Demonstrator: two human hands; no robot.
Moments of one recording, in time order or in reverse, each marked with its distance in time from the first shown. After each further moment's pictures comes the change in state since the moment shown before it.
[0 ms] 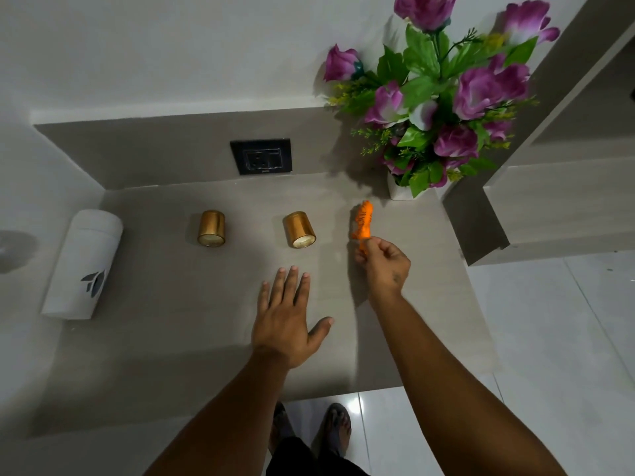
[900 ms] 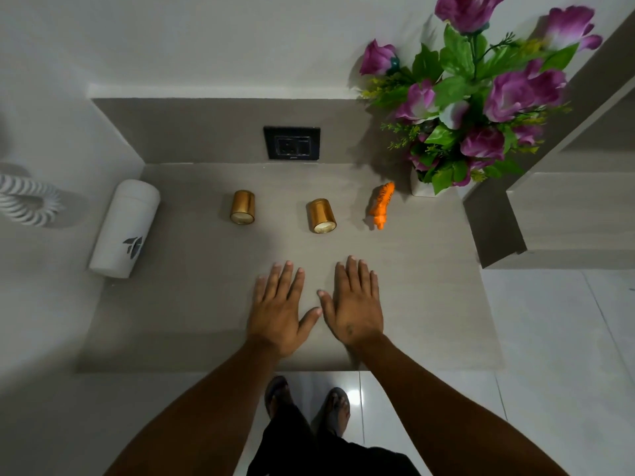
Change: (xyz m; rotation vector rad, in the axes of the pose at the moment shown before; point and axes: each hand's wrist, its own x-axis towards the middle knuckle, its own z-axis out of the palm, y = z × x) left_hand -0.041 -0.027 -0.003 -0.017 -0.005 -0.076; right_hand -0.077 0.073 -0.031 -1.396 -0.536 -0.800
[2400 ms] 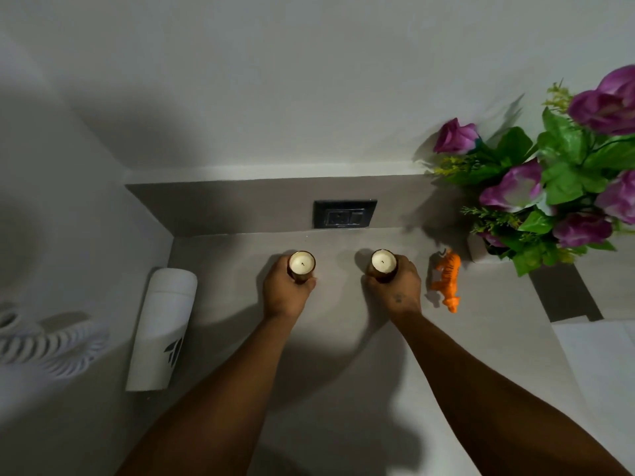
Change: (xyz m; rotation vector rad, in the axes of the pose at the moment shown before) left_hand 0.187 -0.119 -0.089 -0.993 0.318 -0.417; right_hand 0.210 -0.048 -0.033 0.613 0.203 0.559
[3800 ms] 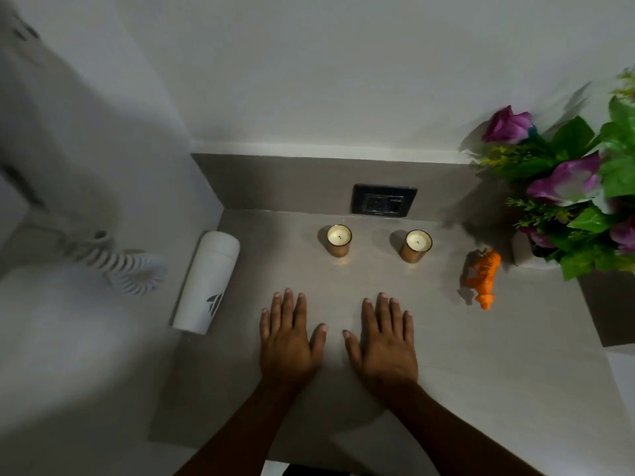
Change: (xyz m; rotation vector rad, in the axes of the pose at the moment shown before) left_hand -0.129 -0.093 -0.040 0.778 -0.067 0.199; right_hand -0.135 0.062 0.036 -0.764 -0.236 -0.575
